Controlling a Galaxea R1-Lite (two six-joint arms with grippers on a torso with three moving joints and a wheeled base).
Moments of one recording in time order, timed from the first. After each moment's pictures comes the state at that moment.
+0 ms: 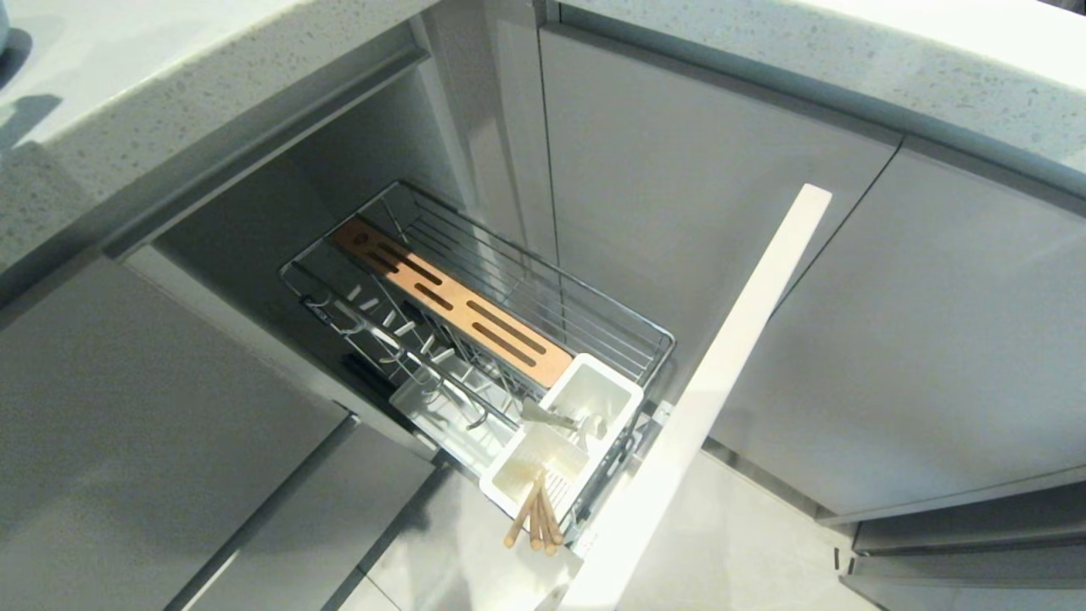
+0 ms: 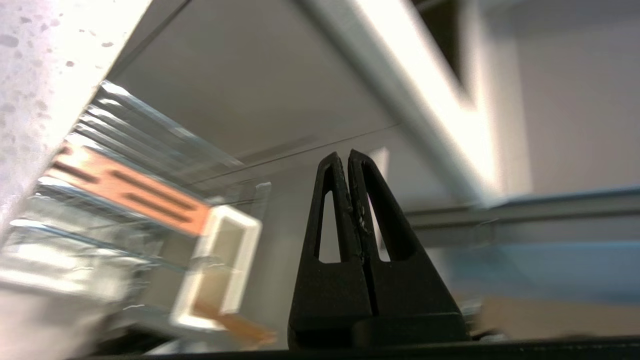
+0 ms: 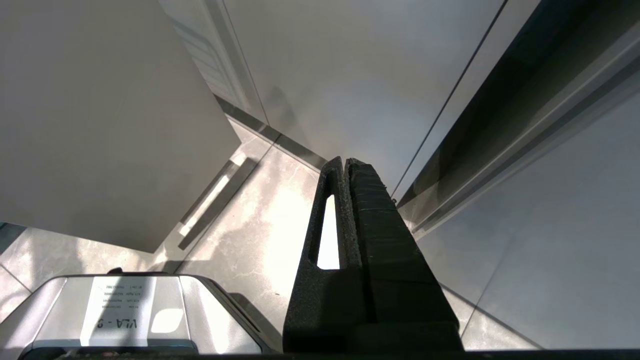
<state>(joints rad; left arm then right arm) -0.53 1.26 -1.85 0.64 -0.21 -0.47 0.00 0.00 0.00 0.00 0.00 0.03</state>
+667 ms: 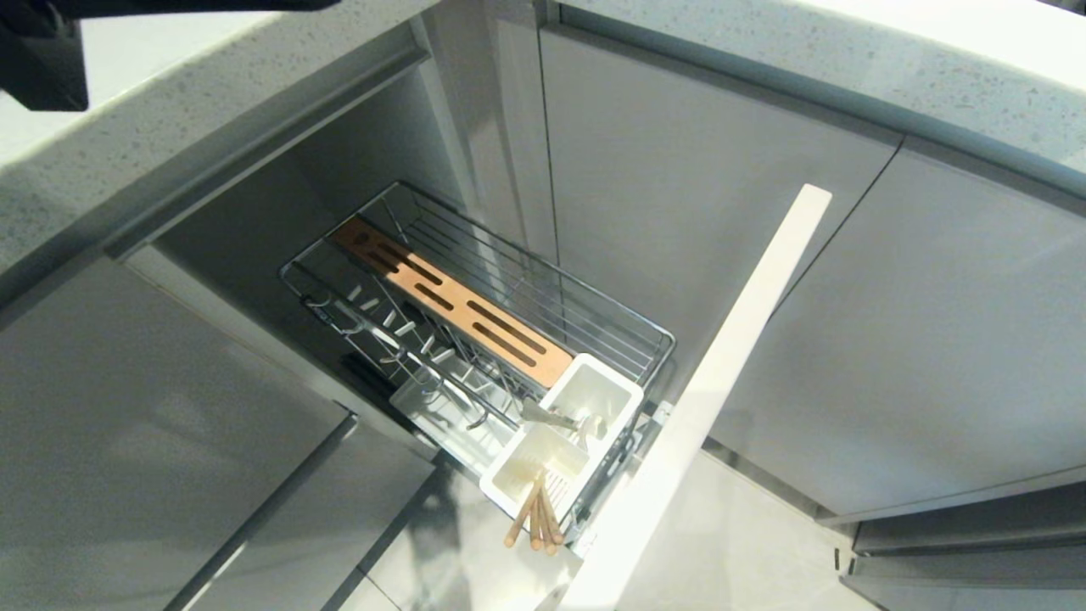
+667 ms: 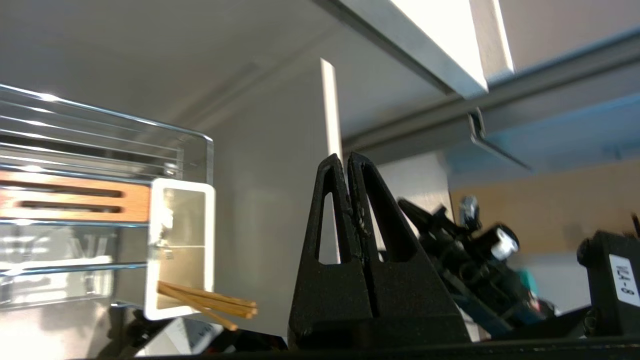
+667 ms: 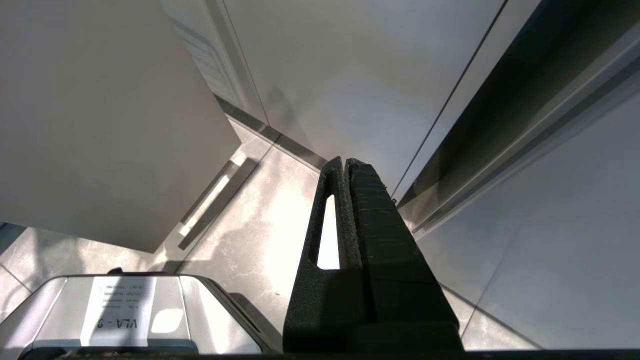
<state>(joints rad) -0.87 1.35 -1.84 0.66 -0.15 -0.33 0.00 0.00 0.00 0.00 0.00 0.03</state>
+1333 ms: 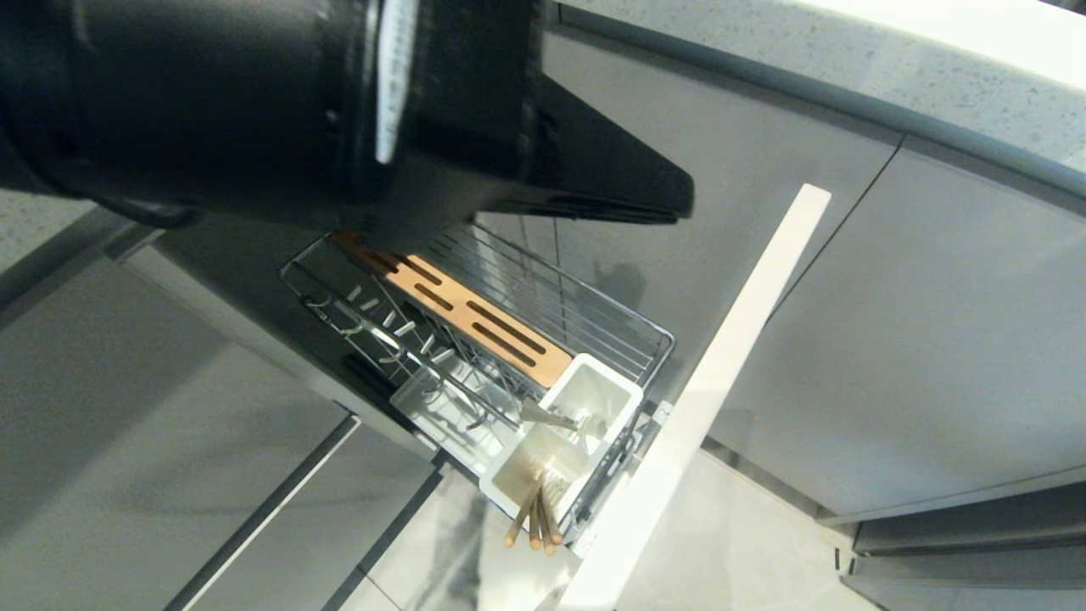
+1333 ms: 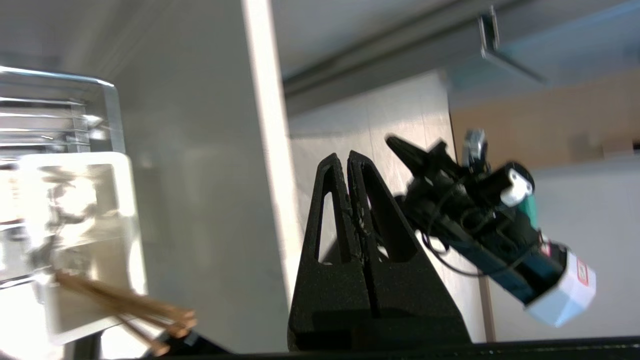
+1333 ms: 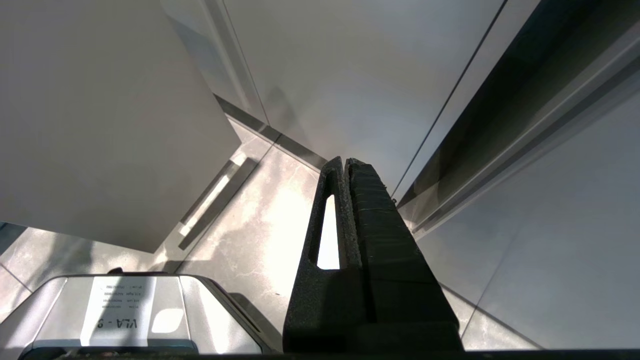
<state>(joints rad) -1.17 1.56 -1.87 0.66 0.00 -0.34 0.00 0.00 0.00 0.00 0.00 0.03</state>
